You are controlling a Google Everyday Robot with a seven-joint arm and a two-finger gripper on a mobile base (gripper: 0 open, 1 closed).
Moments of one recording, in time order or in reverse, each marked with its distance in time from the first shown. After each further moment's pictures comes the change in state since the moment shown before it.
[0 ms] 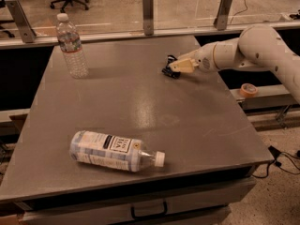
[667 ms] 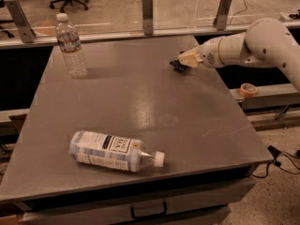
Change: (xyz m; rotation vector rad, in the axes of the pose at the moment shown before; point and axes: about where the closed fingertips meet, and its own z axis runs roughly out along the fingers) arm -0.018 -0.005 -0.016 0.021 -0.031 -0.031
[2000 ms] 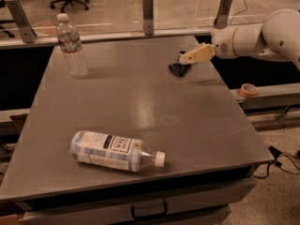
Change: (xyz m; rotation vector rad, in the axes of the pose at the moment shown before) arm -0.014 -0.041 -0.032 0.049 -0.065 -0.010
